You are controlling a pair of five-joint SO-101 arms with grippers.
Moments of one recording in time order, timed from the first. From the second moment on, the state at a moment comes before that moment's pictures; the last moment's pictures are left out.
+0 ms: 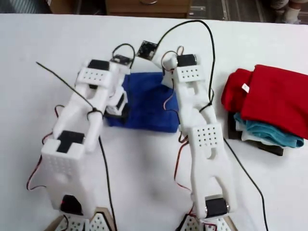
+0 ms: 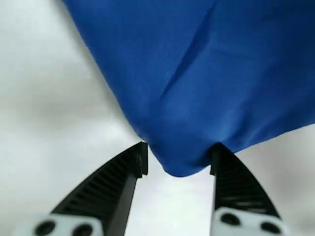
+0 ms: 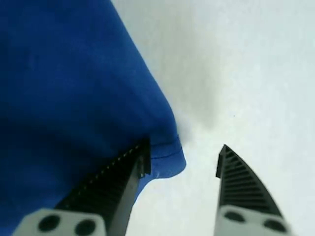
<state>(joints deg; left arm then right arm) 1.6 25.5 -9.5 87.4 -5.5 -13.7 67.8 -69.9 77.9 56.7</state>
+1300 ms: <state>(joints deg) 1.9 31.9 -4.2 76.9 -8.6 -15.6 69.8 -71.9 87.4 76.9</state>
